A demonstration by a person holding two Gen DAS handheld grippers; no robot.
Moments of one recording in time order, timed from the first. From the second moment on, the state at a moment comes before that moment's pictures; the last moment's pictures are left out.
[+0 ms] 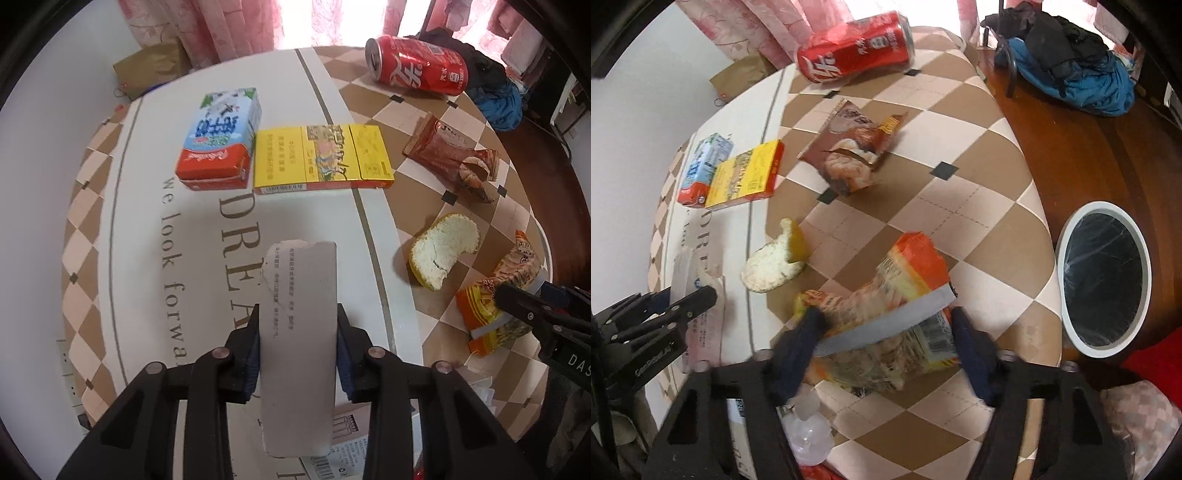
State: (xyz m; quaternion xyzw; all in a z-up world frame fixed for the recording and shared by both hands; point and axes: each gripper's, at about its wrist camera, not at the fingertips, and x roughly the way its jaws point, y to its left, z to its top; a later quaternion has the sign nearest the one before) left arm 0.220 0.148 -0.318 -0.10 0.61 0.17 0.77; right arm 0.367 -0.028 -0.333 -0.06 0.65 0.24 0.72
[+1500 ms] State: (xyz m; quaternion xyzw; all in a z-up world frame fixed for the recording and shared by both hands) left arm 0.317 -0.071 -0.157 -0.13 0.45 0.09 0.88; right arm 0.413 -0.294 -0.147 0.06 0.49 0.16 0.85
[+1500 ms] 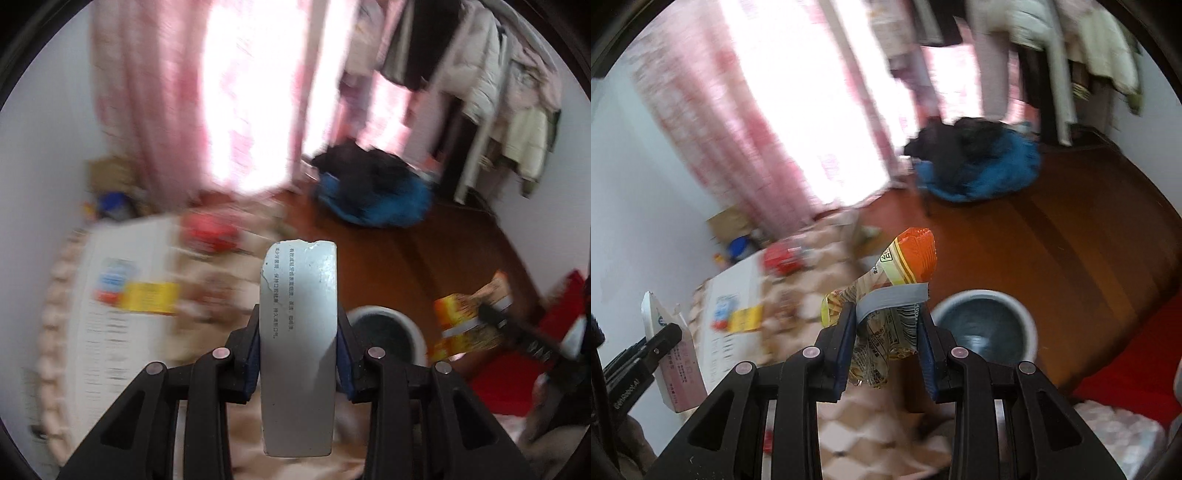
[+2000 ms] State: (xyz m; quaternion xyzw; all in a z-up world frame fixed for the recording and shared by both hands) left arm 0.494 -0.159 -0.370 -0.18 0.64 -0.01 0.75; right arm 0.510 -0.431 -0.371 0.11 0.64 0.06 0.75
